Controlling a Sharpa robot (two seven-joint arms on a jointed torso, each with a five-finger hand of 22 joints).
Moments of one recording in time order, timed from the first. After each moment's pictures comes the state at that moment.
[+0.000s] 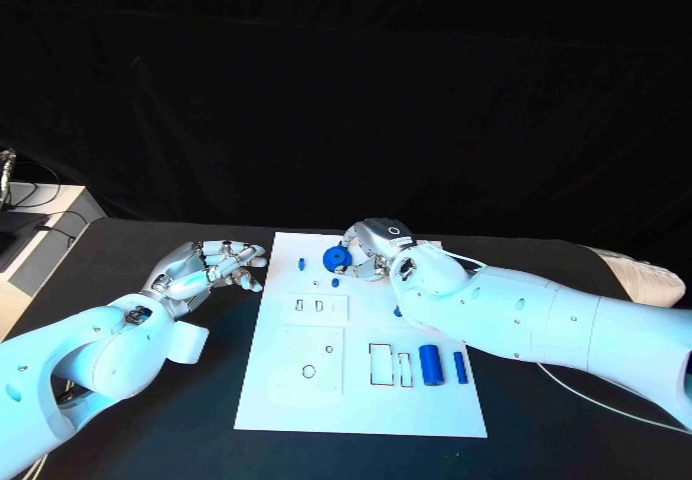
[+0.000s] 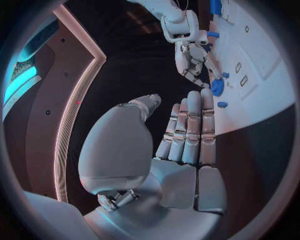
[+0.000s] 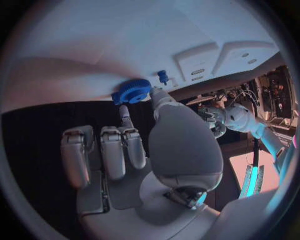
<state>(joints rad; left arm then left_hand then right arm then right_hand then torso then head) 1.00 -0.98 0.27 1.59 -0.27 -0.19 0.30 1.32 -0.24 0.47 0.24 0.23 0.90 0.20 0.28 0.25 1.17 0.13 0.07 0.11 1.09 0.06 0.78 0.61 0.18 0.96 0.16 0.71 0.35 1.28 -0.49 -0.08 1.18 -1.64 -0.54 -0.25 1.25 -0.21 0.14 0.29 0.24 0.93 0.17 0.13 0.27 1.47 0.08 1.57 1.31 1.47 0.01 1.56 1.31 0.01 1.47 0.11 1.57 1.31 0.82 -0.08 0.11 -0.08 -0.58</state>
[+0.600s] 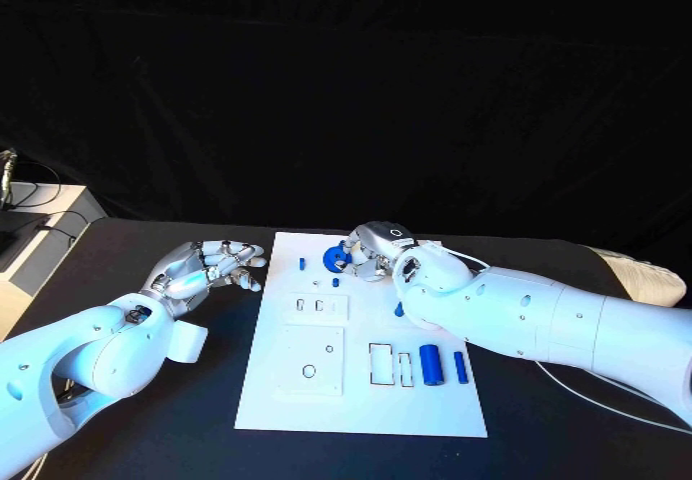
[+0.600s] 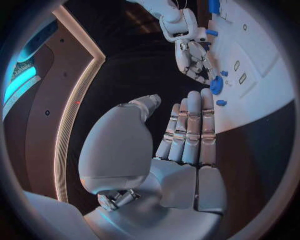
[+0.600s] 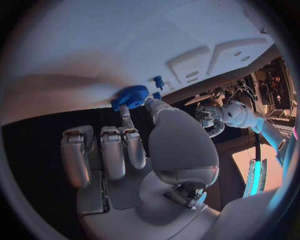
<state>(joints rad) 1.00 -0.98 0.27 1.59 -0.27 -0.19 0.30 1.32 -0.24 0.47 0.24 0.23 0.90 0.20 0.28 0.26 1.17 0.13 0.07 0.11 1.08 0.06 0.78 0.61 0.18 0.96 0.16 0.71 0.35 1.28 -0.50 -0.08 1.18 -1.57 -0.48 -0.21 1.19 -0.11 0.24 0.29 0.41 0.97 0.16 0.13 0.27 1.47 0.08 1.57 1.31 1.47 0.01 1.56 1.31 0.01 1.47 0.11 1.57 1.31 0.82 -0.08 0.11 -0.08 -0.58</state>
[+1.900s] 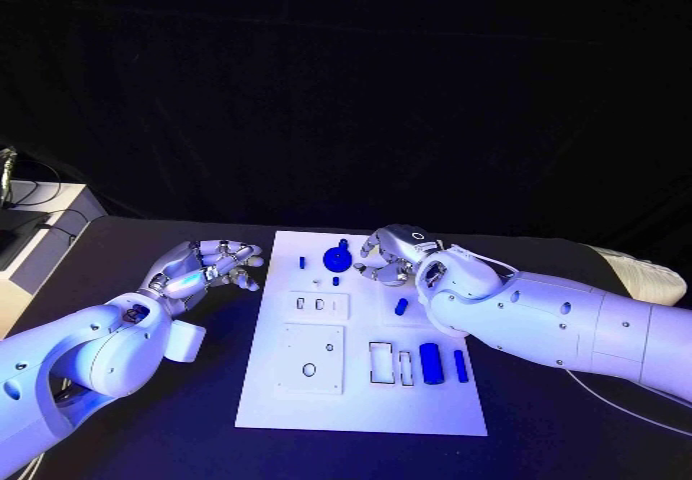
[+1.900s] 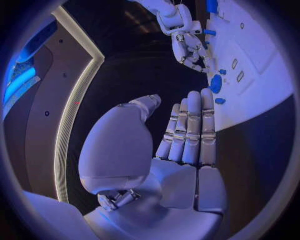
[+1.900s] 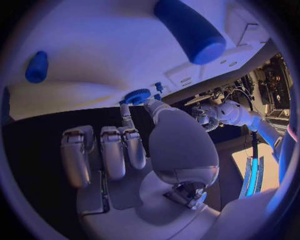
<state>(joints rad) 1.00 -0.99 0.27 1.58 -0.27 -0.19 0.29 1.32 -0.24 0.47 0.24 0.23 0.90 0.20 0.28 0.26 1.17 0.13 0.07 0.11 1.08 0.06 0.78 0.61 0.18 0.96 0.16 0.71 0.35 1.28 -0.63 -0.08 1.31 -1.59 -0.50 -0.22 1.17 -0.12 0.28 0.28 0.43 0.98 0.15 0.13 0.27 1.47 0.08 1.57 1.31 1.47 0.01 1.56 1.31 0.01 1.47 0.11 1.57 1.31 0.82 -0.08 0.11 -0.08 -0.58</state>
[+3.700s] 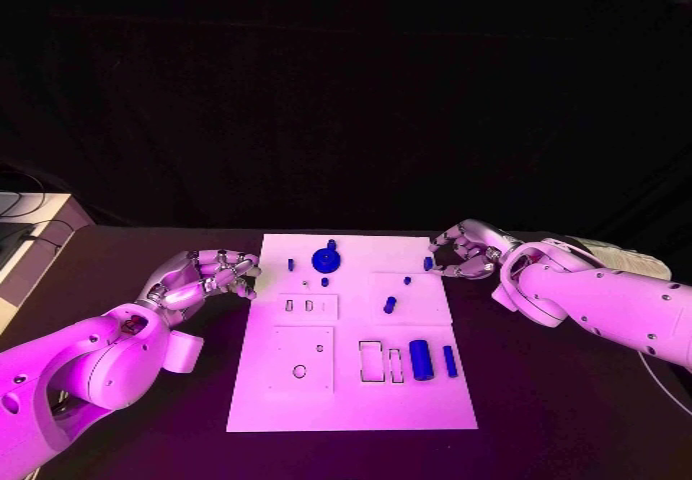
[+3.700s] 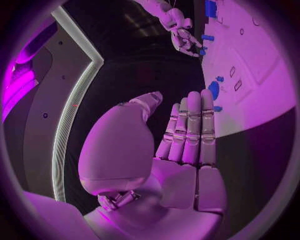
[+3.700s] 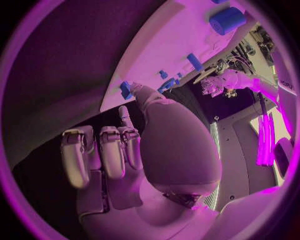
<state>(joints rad) 0.97 -0.98 0.27 1.58 -0.28 -0.18 0.30 1.35 -0.25 0.45 0.21 0.22 0.90 0.20 0.29 0.27 1.18 0.13 0.08 0.12 1.06 0.06 0.78 0.60 0.18 0.93 0.16 0.73 0.36 1.27 -0.89 -0.08 1.24 -1.14 -0.40 0.12 1.42 -0.25 0.32 0.13 0.24 0.94 0.18 0.09 0.26 1.47 0.09 1.57 1.31 1.46 0.01 1.56 1.31 0.01 1.47 0.11 1.56 1.31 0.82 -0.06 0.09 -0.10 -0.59</state>
